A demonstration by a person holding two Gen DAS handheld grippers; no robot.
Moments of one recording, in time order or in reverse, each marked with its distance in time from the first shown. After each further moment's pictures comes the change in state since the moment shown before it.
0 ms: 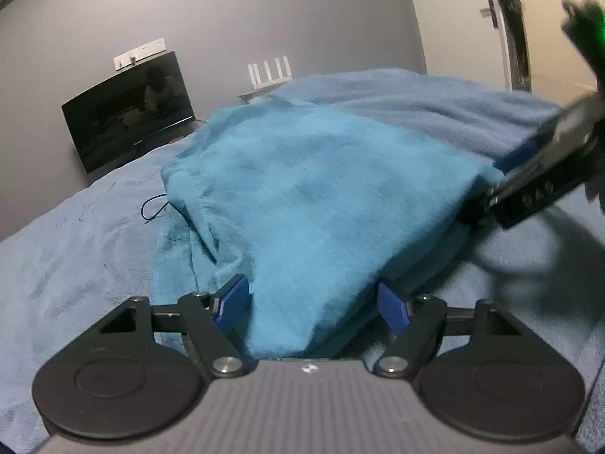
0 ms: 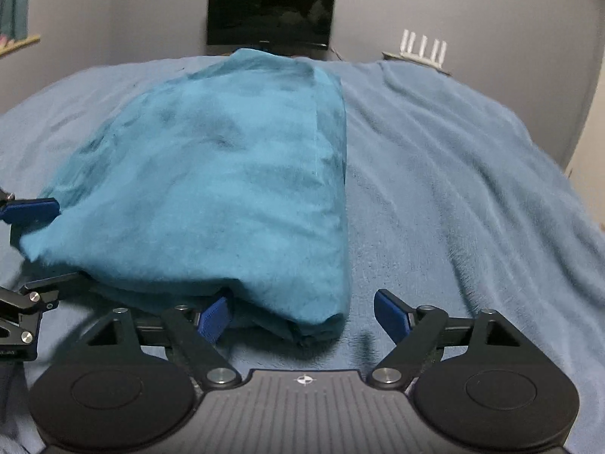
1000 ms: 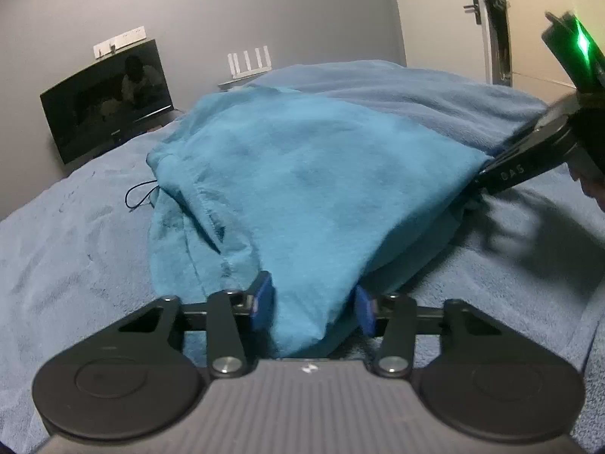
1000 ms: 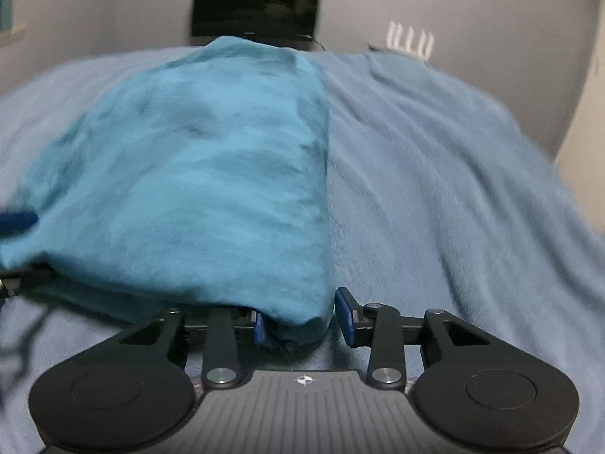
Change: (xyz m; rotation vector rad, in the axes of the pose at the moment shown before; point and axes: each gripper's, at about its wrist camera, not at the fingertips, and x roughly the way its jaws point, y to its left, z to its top) left arm -0.005 0.018 -0.005 0.009 0.041 -0.089; right arm 0.015 -0.012 0.003 0.037 0.027 -0.040
